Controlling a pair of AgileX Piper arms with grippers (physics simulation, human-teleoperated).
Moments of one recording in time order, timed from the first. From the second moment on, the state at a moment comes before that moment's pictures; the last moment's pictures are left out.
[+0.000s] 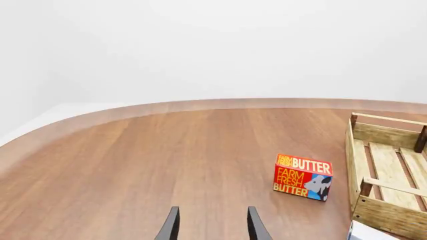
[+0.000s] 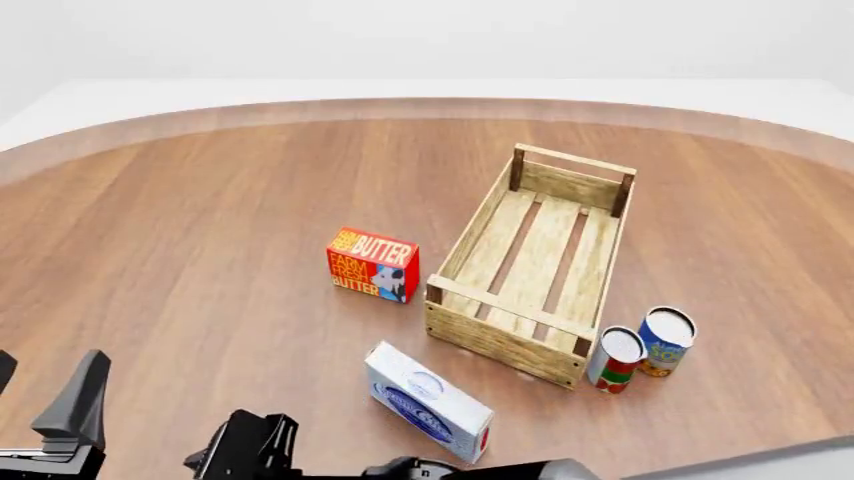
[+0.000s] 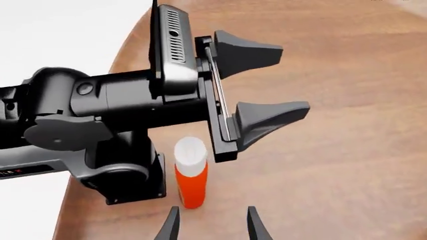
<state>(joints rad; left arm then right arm) 0.00 0.00 0.00 0.00 0.00 1.37 1.79 -1.02 -0.21 -0.08</state>
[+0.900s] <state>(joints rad) 0.00 0.00 0.00 0.00 0.00 1.43 2.01 -1.20 -0.18 -0.11</state>
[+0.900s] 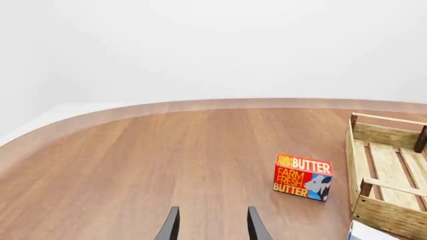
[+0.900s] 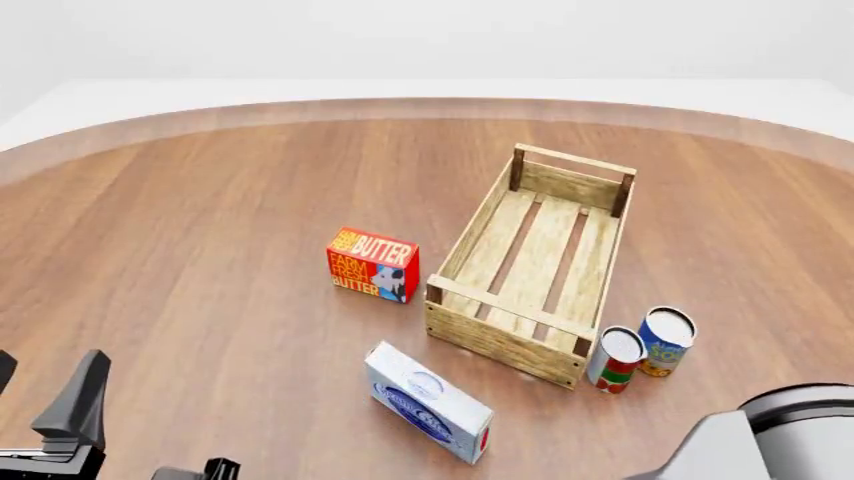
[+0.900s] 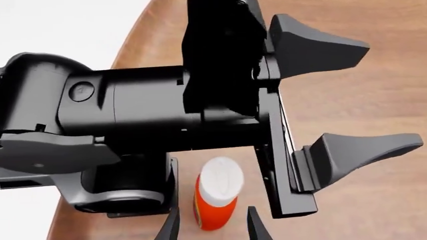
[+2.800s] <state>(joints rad) 0.00 0.00 0.00 0.00 0.00 1.30 1.91 -0.91 -0.33 -0.09</state>
